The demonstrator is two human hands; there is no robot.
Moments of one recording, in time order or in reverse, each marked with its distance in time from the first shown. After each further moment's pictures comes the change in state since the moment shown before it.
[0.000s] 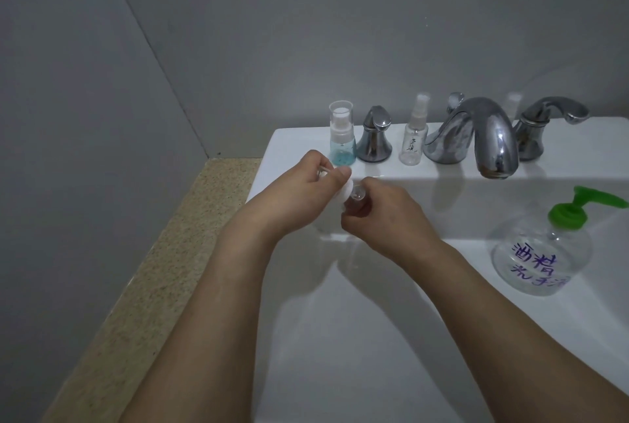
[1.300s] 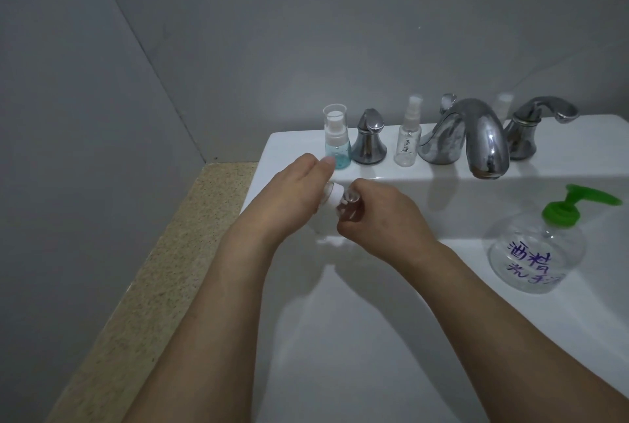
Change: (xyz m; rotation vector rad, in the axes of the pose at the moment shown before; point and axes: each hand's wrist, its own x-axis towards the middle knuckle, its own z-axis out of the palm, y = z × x) left_hand -0.002 0.002 0.001 -0.039 0.102 0.007; right_hand 0.005 0.005 0.004 -0.170 0.063 -0.120
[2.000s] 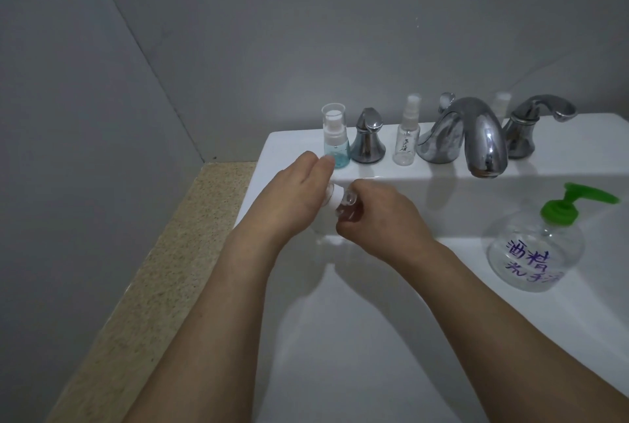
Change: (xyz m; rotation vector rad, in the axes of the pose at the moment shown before) left_hand -0.006 0.009 0.004 0.073 0.054 0.002; right_hand 0.000 0.003 0.002 0.011 -0.008 0.012
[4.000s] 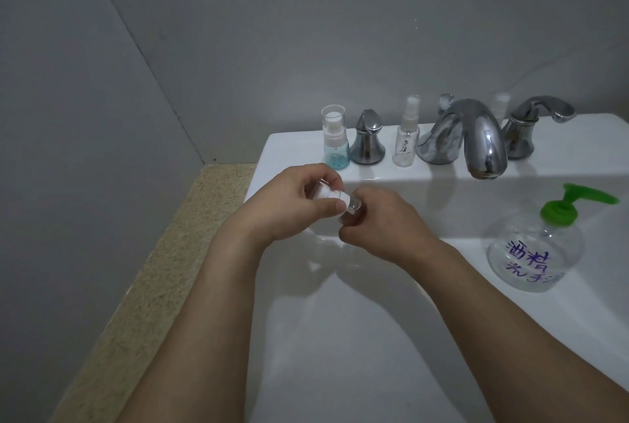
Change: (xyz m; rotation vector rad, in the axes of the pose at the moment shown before) left_hand 0.010 -0.021 -0.011 -0.055 -0.249 0.167; right_hand -0.001 0.003 -0.007 0.131 -0.159 0.089
